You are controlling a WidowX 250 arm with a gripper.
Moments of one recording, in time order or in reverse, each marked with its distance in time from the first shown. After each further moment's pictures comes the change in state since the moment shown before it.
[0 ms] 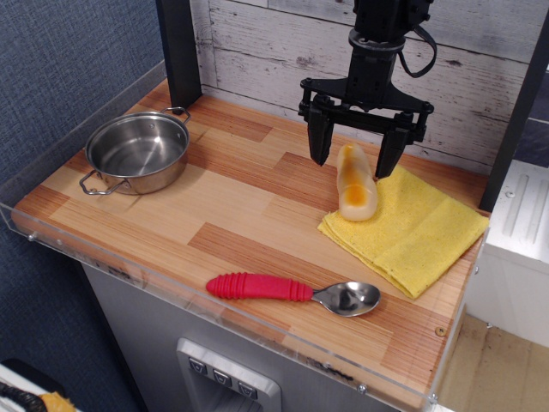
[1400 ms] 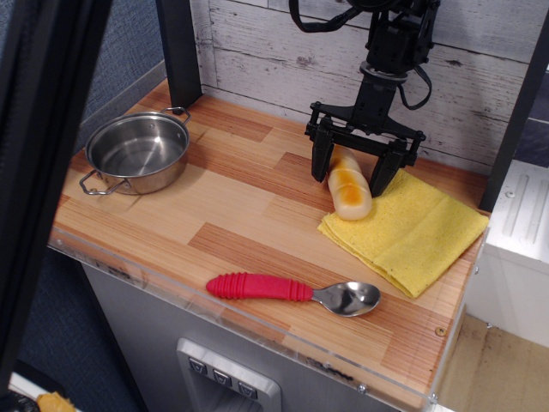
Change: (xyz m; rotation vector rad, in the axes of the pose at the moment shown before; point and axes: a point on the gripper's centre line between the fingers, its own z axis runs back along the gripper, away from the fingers) arm 0.025 0.002 -0.047 0.117 0.187 0.037
